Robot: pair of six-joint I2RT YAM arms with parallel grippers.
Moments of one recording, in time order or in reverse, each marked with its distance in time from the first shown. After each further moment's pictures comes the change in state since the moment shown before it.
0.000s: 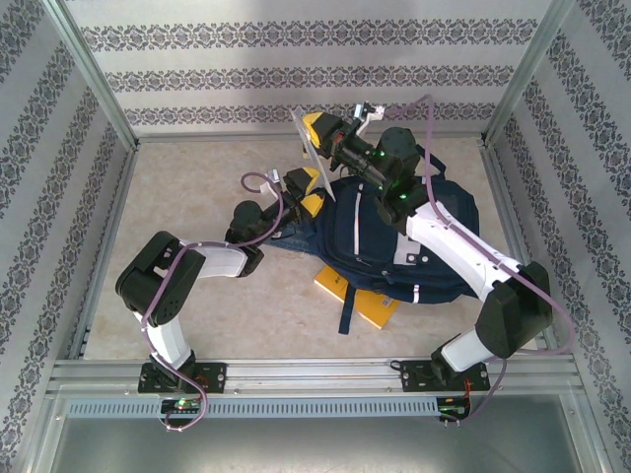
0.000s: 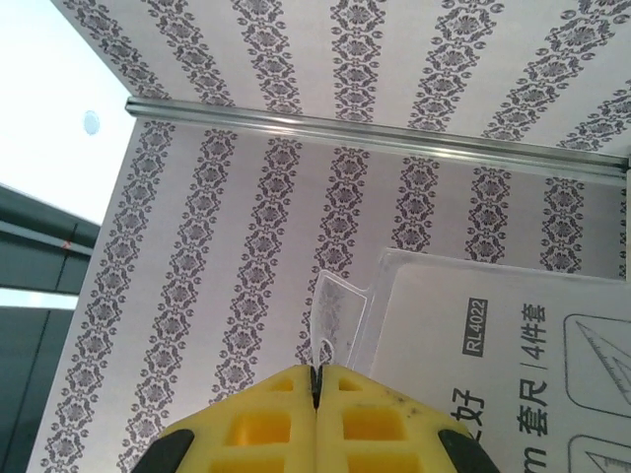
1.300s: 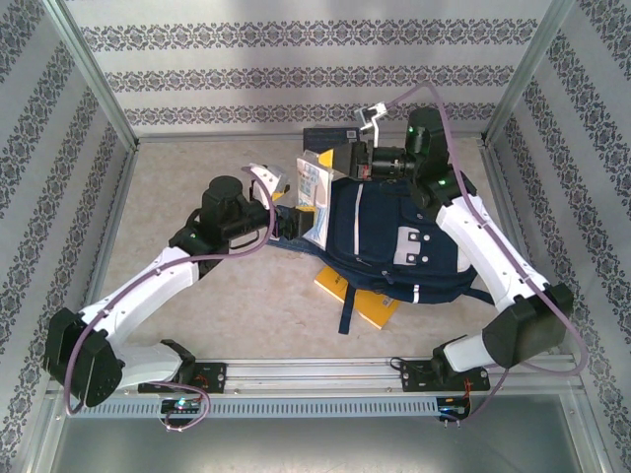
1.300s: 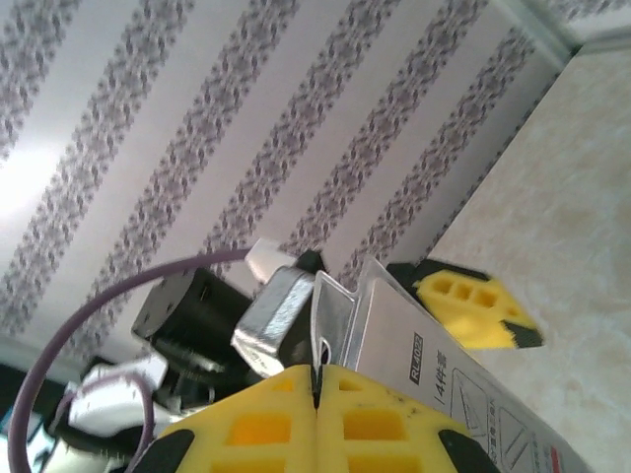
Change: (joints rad) left arm 0.008 -0.538 0.167 -1.208 0.066 1.515; right arm -0.179 -0.066 0.116 -0.561 -0.697 -0.755
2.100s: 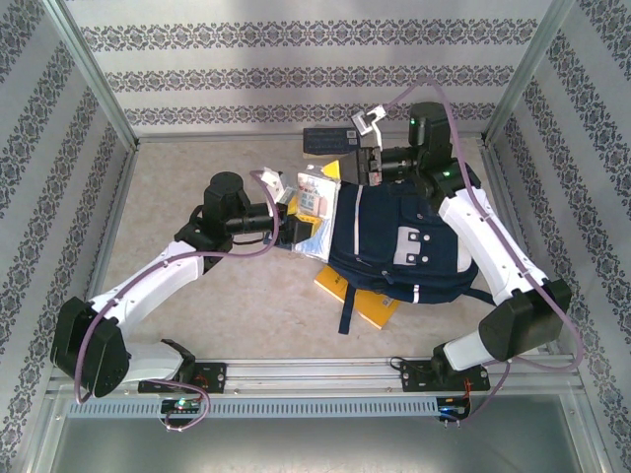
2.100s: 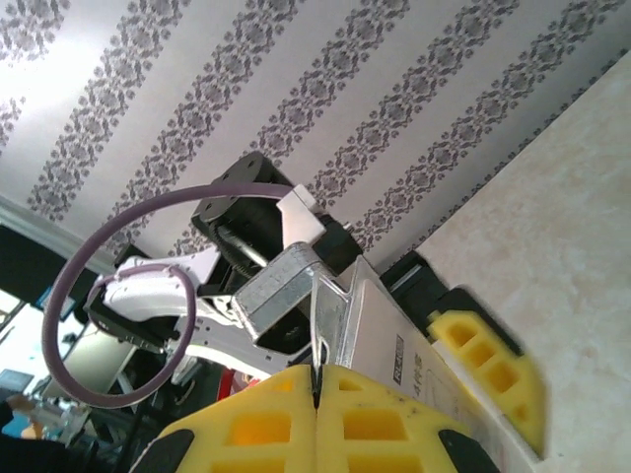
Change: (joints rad) left arm 0.028 0.053 -0.008 0.127 0.428 0.046; right arm -0.056 0.031 0.060 -0.143 -0.210 -0.201
